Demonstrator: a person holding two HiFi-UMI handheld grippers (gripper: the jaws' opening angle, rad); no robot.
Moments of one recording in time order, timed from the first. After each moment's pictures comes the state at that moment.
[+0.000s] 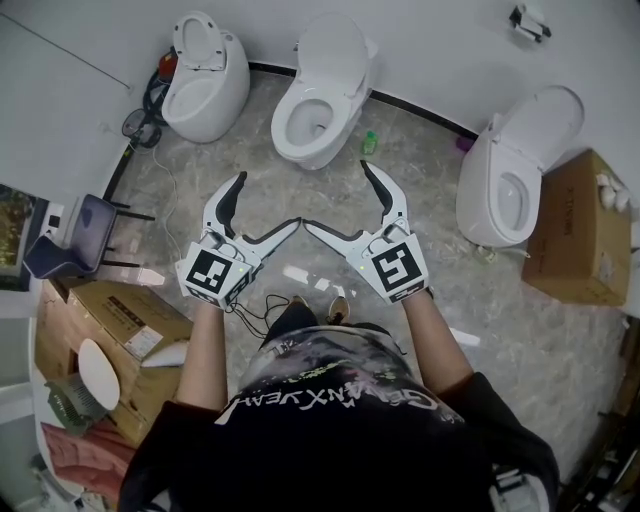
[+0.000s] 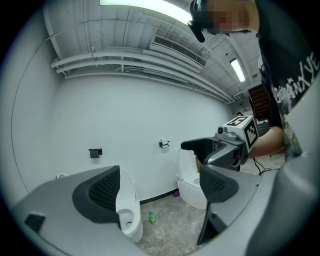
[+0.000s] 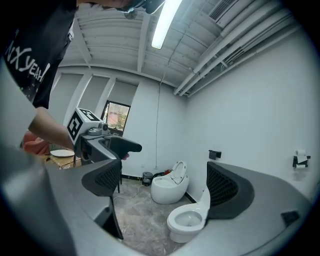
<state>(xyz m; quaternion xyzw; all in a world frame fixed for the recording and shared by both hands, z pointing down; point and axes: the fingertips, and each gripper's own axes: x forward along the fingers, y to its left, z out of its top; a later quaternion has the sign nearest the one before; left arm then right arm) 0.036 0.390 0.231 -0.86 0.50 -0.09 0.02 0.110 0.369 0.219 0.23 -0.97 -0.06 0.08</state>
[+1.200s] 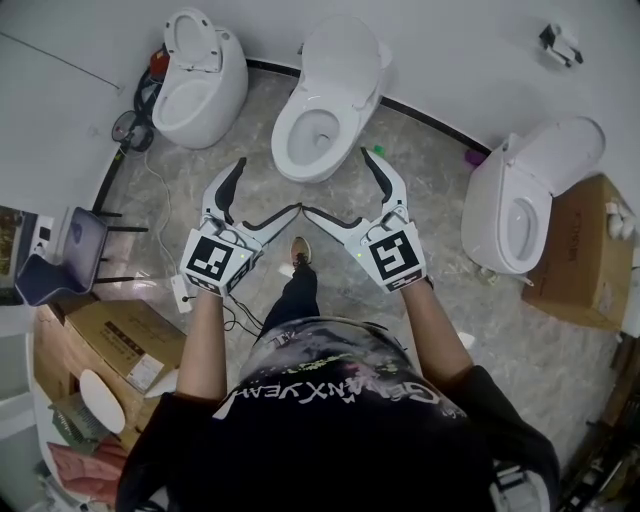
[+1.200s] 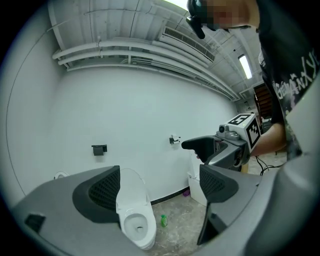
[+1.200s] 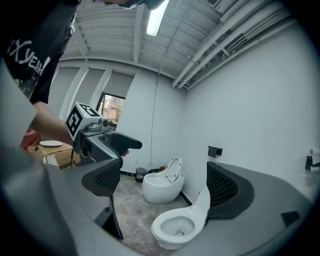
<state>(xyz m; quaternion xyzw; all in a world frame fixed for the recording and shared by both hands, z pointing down) -0.047 0.214 0.265 -0.85 0.51 -0.09 0.02 0.025 0.195 0.257 0.23 -0.96 -0.07 0.10</state>
